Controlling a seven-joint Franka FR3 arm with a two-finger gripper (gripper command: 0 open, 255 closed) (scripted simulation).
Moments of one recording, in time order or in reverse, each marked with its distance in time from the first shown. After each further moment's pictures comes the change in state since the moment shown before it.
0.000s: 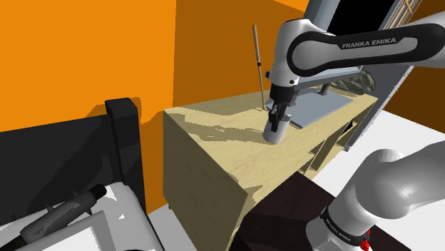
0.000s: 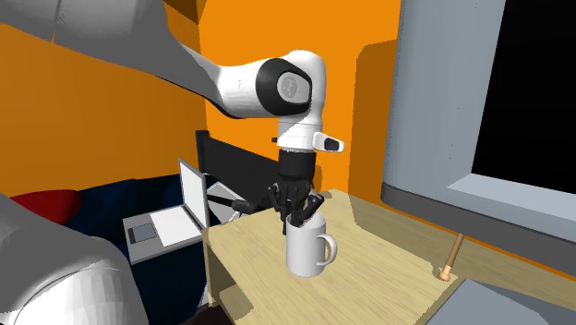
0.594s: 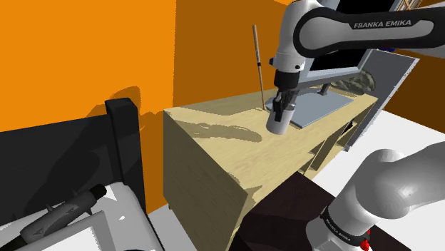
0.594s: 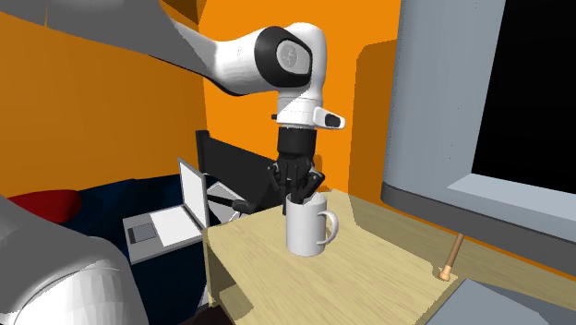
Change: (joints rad) arm 0.000 -0.010 -0.001 0.107 0.000 -0.118 -0.003
